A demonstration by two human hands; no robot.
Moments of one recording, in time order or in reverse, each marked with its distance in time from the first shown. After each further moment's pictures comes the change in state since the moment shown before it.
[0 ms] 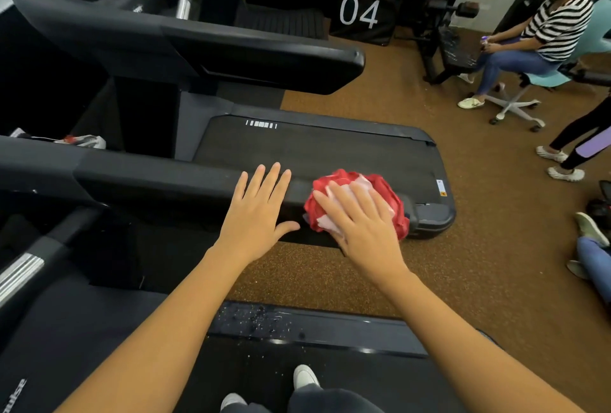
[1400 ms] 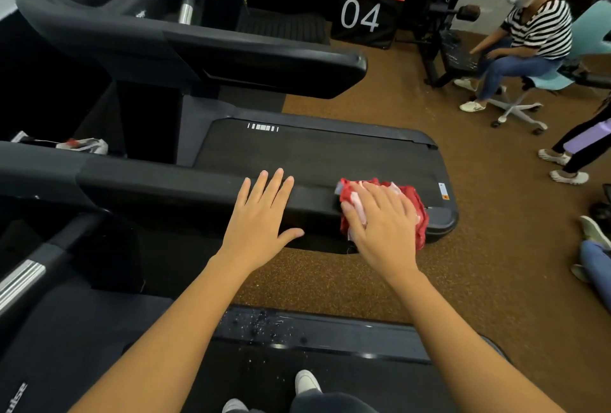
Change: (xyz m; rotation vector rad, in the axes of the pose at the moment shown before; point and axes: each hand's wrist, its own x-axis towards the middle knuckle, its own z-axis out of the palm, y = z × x) left_hand -0.001 -0.001 0.003 -0.014 0.011 -0.012; right_hand 0.011 0.005 -0.005 0.134 0.108 0.340
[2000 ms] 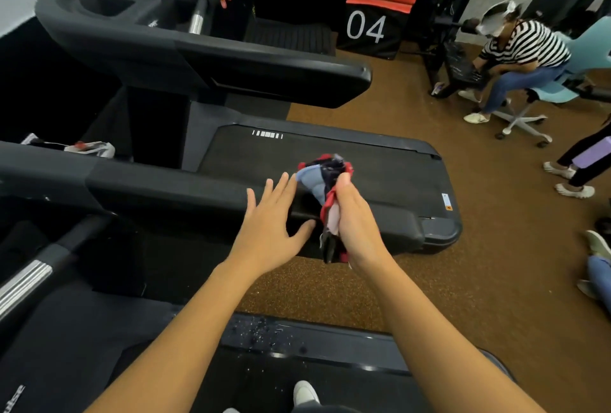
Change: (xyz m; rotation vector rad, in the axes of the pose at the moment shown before) left_hand 0.000 0.017 -0.021 -0.473 -0.005 -0.134; right_hand 0.023 -0.064 -0.035 1.357 -0.391 0.441
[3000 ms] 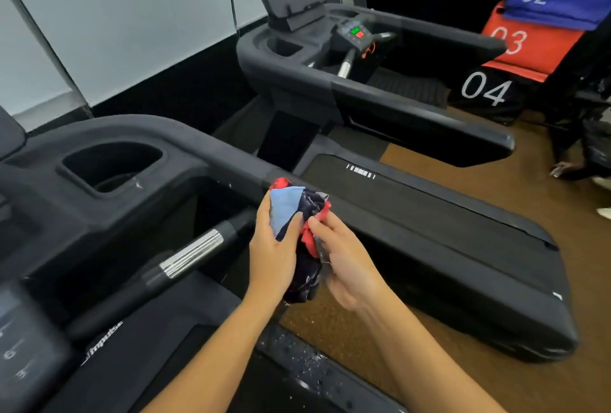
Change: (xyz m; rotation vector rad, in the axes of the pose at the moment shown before) left_hand -0.101 -0.078 -0.097 -0.762 0.727 -0.529; right_hand -0.024 -0.015 0.186 0.219 -0.472 0.232
